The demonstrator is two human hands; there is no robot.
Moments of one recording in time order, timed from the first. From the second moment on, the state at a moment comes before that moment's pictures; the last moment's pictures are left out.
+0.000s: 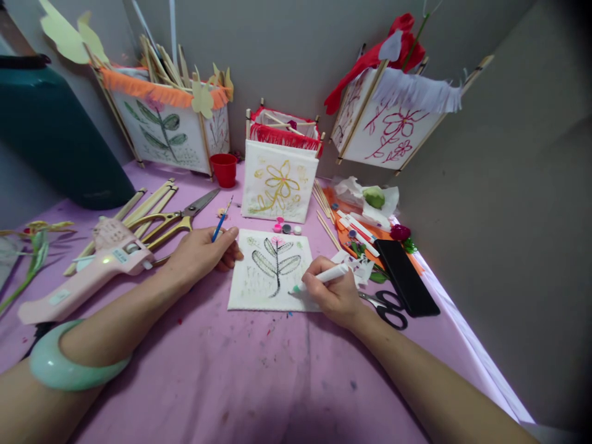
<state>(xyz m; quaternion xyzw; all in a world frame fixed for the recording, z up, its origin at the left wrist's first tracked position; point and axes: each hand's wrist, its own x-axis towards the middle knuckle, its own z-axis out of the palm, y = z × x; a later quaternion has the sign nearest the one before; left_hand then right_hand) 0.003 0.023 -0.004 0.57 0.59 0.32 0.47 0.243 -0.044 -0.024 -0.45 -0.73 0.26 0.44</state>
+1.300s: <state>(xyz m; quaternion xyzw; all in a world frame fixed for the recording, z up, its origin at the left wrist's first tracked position) 0.003 0.023 -0.005 0.57 0.59 0.33 0.48 0.237 -0.041 -0.024 -0.48 -0.73 0.22 0.44</state>
